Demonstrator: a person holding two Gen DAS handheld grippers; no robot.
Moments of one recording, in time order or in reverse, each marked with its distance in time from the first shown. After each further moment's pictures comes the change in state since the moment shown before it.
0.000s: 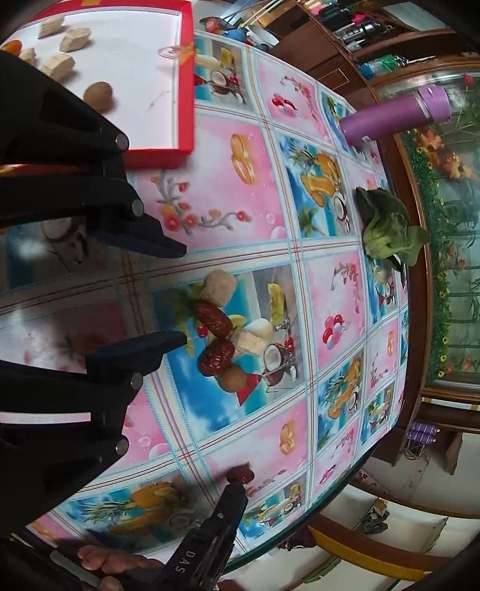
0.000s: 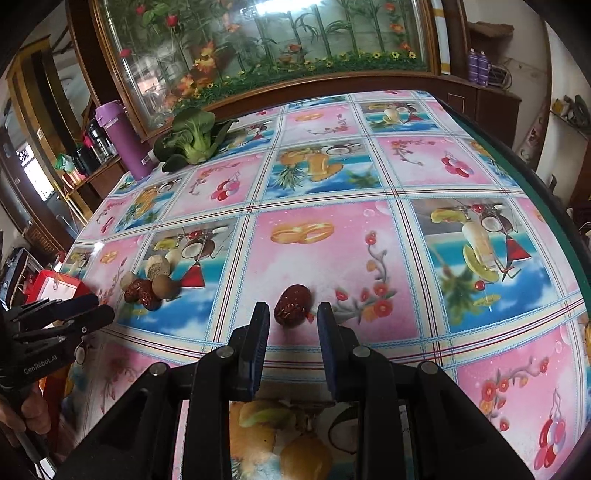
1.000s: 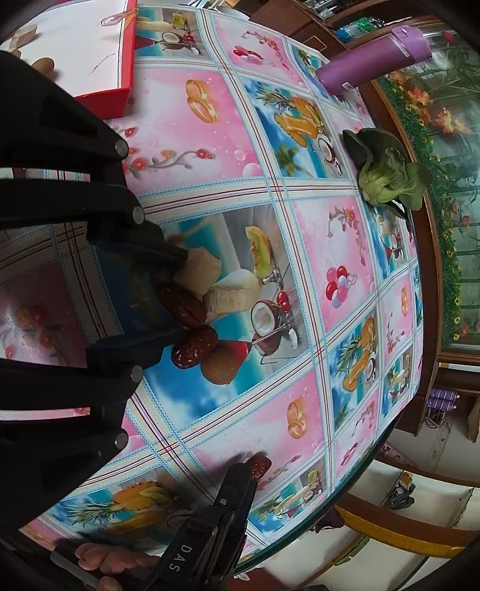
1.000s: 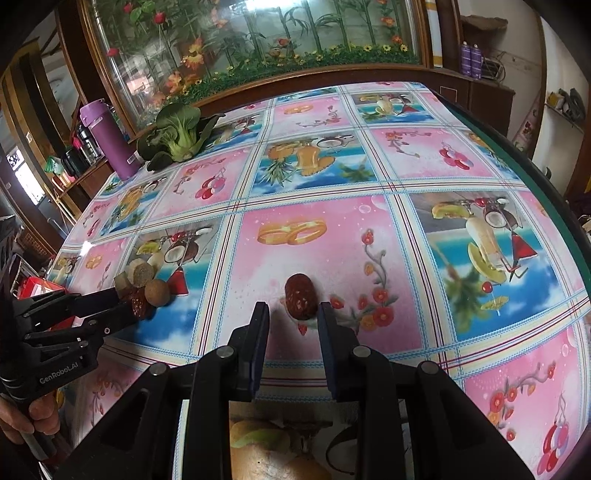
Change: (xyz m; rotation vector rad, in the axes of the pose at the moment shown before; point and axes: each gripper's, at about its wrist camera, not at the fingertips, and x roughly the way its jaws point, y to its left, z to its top) left arm 0.035 -0.023 0.019 0.105 0.033 -0.080; right arm 0.015 -0.001 0.005 0.018 0.017 -0.032
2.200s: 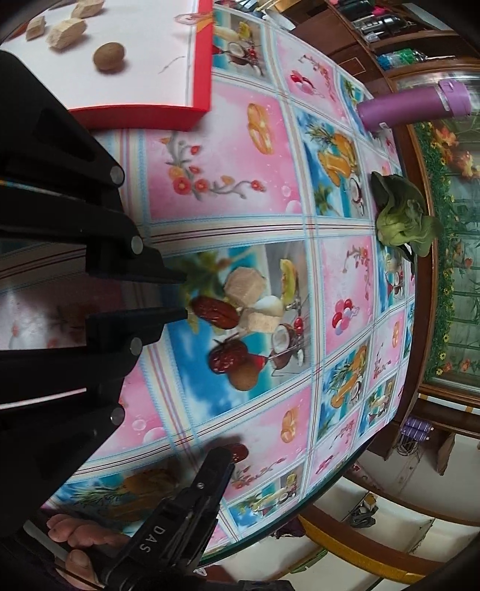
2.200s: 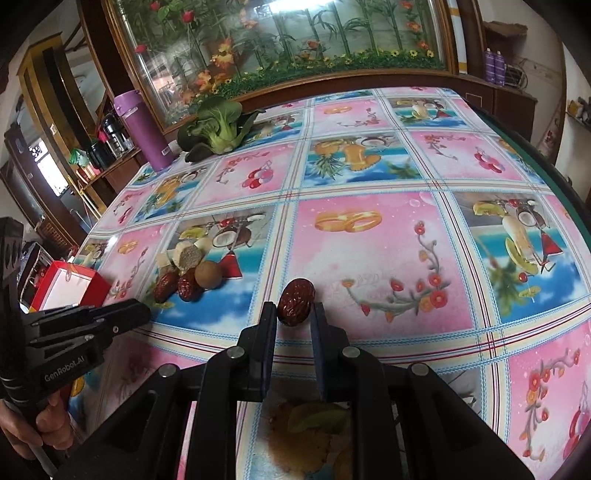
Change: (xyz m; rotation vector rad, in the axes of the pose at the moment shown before) left arm -0.021 0.012 -0.027 -0.155 -0.028 0.006; right arm -0.002 0.026 -0.012 -0.037 -0.008 0.090
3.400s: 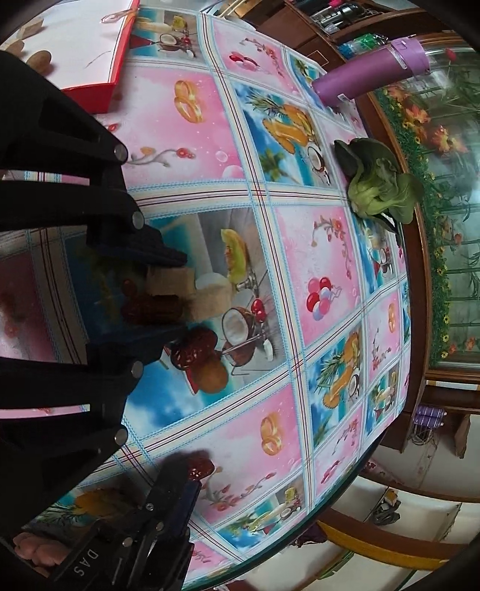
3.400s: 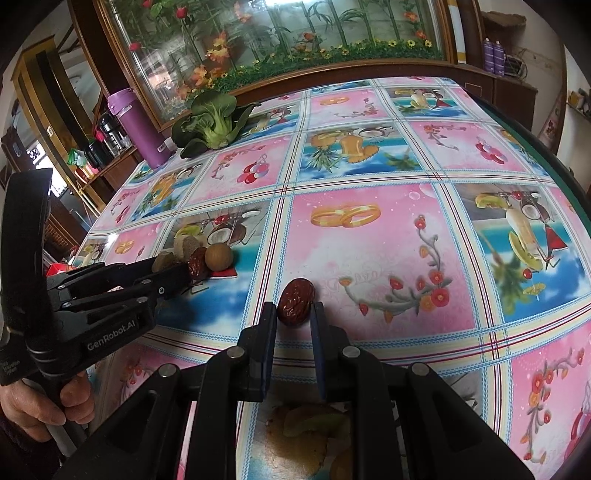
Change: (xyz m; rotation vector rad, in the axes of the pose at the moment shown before) left arm 0.031 -0.023 0.034 0.107 -0.025 0.049; right arm 0.003 -0.004 0.002 0.016 0.025 0.009
